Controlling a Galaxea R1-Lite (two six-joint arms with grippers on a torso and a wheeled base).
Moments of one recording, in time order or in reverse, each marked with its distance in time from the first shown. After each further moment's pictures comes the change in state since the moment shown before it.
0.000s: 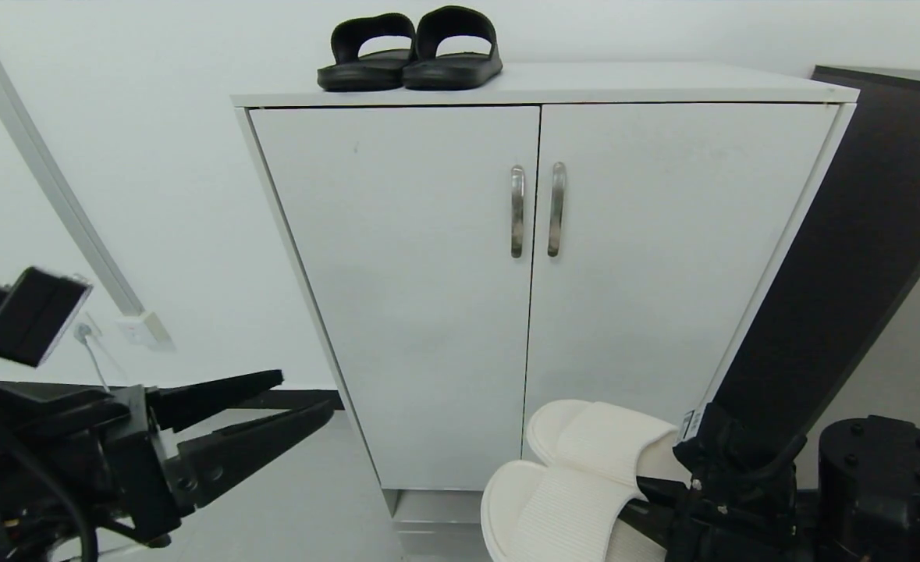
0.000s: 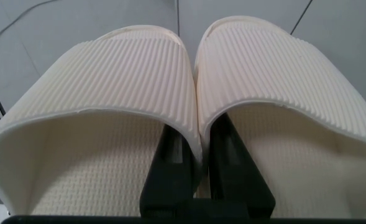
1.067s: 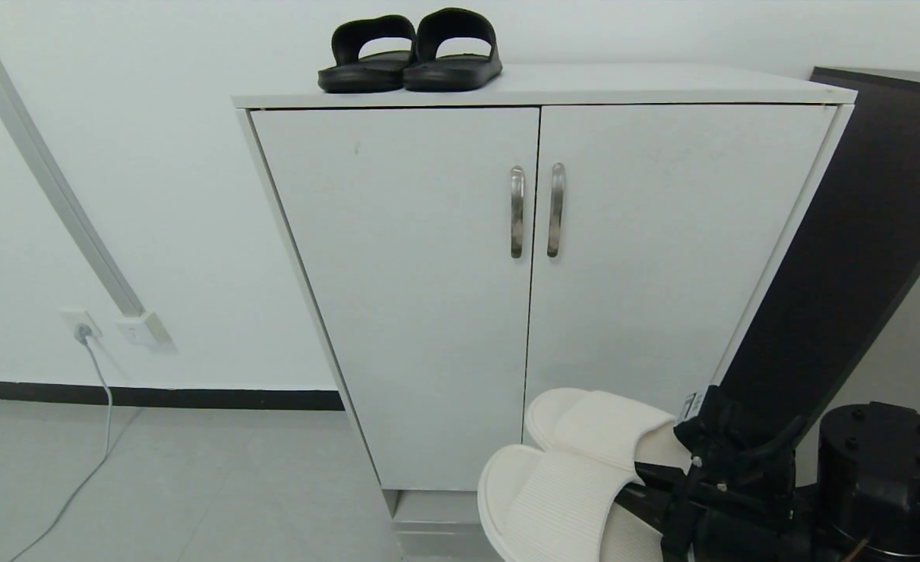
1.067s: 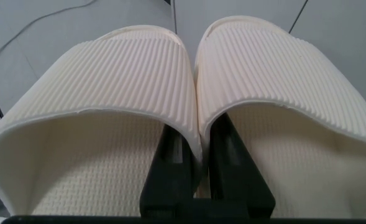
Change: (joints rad) left arm 0.378 -0.764 0.254 0.403 0.169 0.111; right arm -0.010 -0.005 -0.030 0.009 0.000 0.027
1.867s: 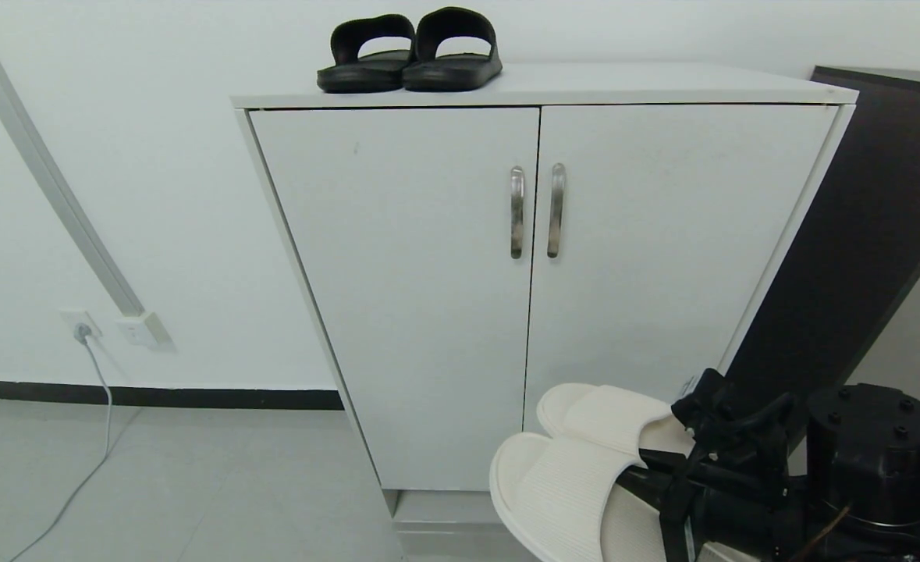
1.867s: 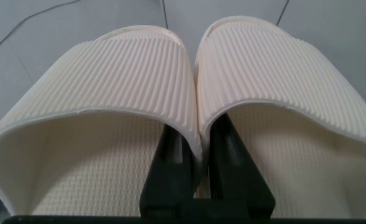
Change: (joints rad) left arm 0.015 -0.316 0.206 0.090 0.236 0.063; right arm -0.048 0.002 -0.044 0.076 0.001 0.022
